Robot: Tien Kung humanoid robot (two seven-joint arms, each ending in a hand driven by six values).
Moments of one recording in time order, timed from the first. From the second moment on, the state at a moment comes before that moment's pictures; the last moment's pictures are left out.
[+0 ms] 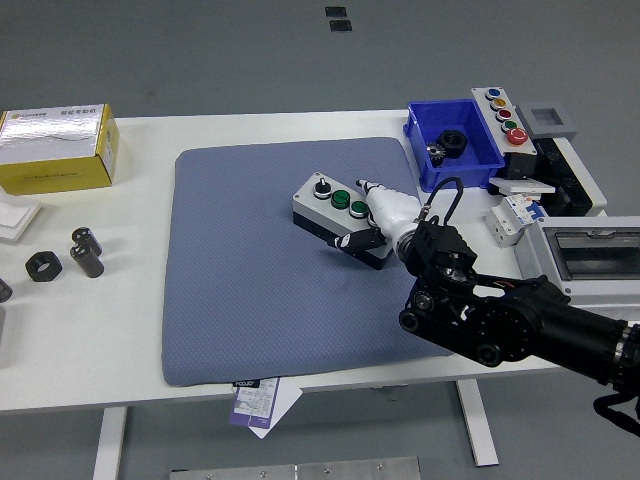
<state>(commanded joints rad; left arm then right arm) -0.08 0.33 -0.45 -0.21 0.25 0.24 0.24 0.83 -0.17 0.27 1.09 -1.61 -0.32 -0.64</state>
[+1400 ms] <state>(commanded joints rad) -0.08 0.33 -0.42 -0.21 0.21 0.22 0.22 0.86 -0.44 0.07 1.38 -1.66 -0.39 -0.08</state>
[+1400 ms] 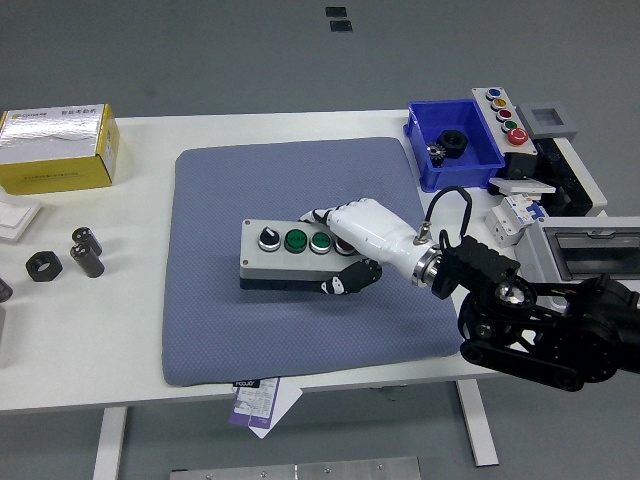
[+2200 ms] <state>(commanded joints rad) -0.09 0.33 -0.43 -0.21 0.23 0.22 0.22 0.83 -0.45 0.10 1.38 -1.48 -0.30 -0.04</state>
